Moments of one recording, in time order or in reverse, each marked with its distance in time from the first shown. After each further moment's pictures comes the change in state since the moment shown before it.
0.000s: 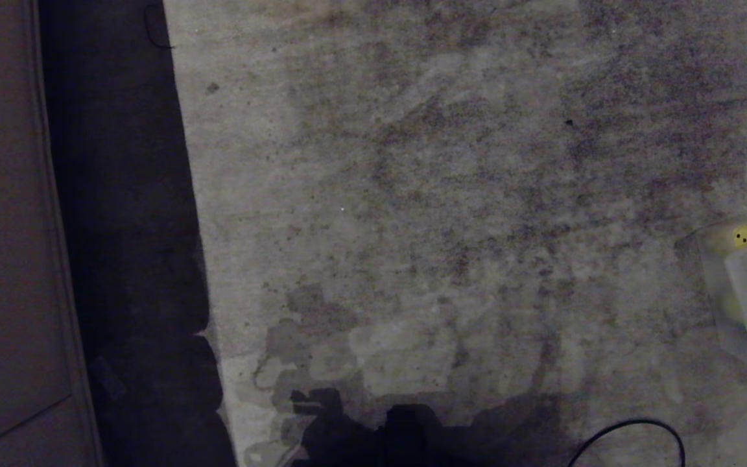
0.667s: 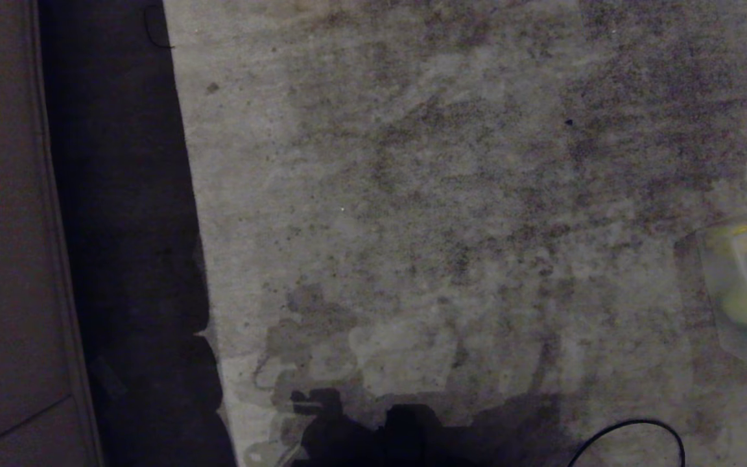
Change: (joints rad) left arm 0.000 0.000 0.000 0.000 -0.001 0.000; right arm 0.019 0.025 -0.105 -0.052 0.002 0.125
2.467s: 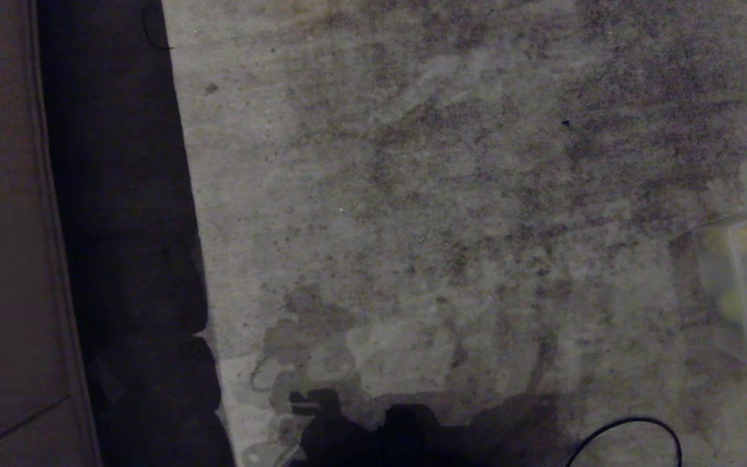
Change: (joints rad) left arm 0.000 0.000 0.000 0.000 0.001 0.000; right arm 0.111 0.025 0.031 -0.130 -0.006 0.120
